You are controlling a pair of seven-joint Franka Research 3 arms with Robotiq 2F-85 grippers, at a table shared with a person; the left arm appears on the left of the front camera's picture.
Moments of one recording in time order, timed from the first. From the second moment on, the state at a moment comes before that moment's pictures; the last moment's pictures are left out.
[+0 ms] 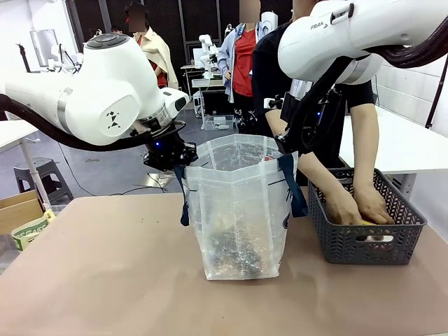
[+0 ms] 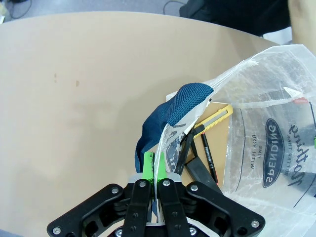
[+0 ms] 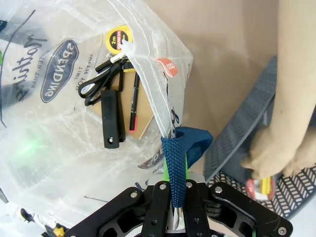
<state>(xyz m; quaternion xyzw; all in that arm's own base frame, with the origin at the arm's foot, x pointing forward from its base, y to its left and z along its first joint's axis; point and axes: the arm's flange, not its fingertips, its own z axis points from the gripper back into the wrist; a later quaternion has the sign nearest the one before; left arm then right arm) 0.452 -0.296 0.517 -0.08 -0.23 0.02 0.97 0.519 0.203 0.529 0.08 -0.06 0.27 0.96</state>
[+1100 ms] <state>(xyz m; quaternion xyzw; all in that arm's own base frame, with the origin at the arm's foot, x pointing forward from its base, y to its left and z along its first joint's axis) 0.452 -0.296 0.517 -0.08 -0.23 0.02 0.97 0.519 0.203 0.529 0.08 -0.06 0.27 0.96</state>
